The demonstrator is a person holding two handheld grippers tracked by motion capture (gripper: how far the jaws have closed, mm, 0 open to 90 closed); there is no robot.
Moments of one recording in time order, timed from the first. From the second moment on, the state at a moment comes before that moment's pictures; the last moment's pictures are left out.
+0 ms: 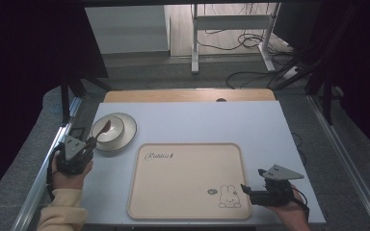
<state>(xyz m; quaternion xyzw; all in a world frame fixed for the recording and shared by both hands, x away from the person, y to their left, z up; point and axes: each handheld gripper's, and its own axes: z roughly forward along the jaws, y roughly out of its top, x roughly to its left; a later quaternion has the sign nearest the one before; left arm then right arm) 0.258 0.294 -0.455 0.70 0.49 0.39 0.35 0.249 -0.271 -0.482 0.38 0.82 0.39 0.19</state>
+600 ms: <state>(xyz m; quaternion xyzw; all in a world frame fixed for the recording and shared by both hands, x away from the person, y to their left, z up) 0.252 0.292 -0.445 0.69 0.48 0.39 0.37 0.249 -0.272 -0.482 0.38 0.82 0.39 0.19</state>
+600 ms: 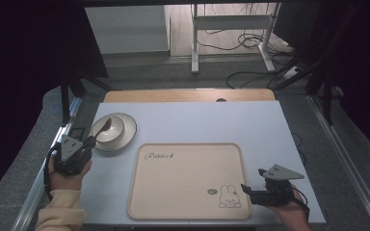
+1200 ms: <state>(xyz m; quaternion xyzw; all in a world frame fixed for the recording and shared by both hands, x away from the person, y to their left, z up) 0.248 0.284 -0.438 0.70 0.47 0.39 0.38 0.249 -0.272 -0.481 0.38 0.82 0.39 0.19</state>
